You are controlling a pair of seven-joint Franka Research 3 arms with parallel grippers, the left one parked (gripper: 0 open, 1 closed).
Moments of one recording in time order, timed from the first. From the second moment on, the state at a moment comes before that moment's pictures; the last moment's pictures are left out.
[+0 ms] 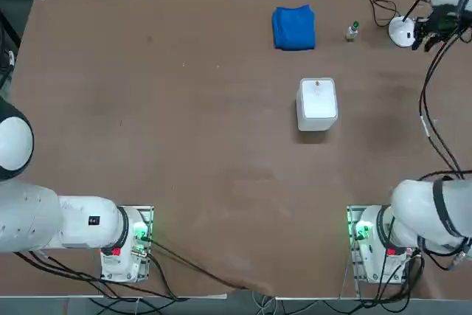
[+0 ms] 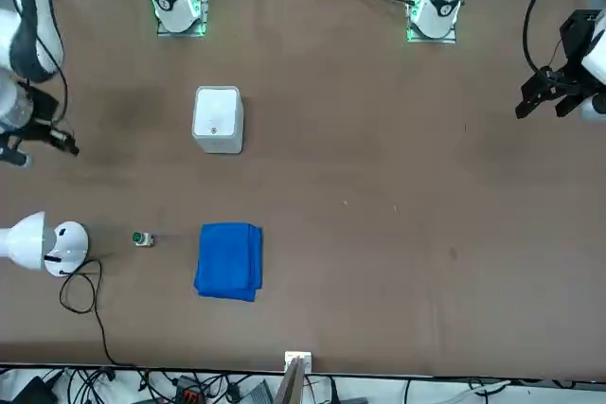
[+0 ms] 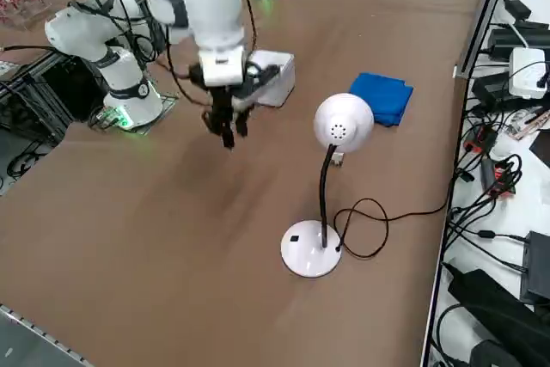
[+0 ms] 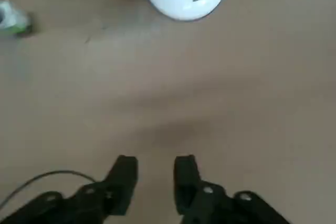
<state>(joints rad) -0.39 0.04 0.13 -2.08 -0.13 2.06 0.02</state>
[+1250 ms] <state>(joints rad) 0.08 0.03 0.02 -1.54 -0.05 1.44 0.04</state>
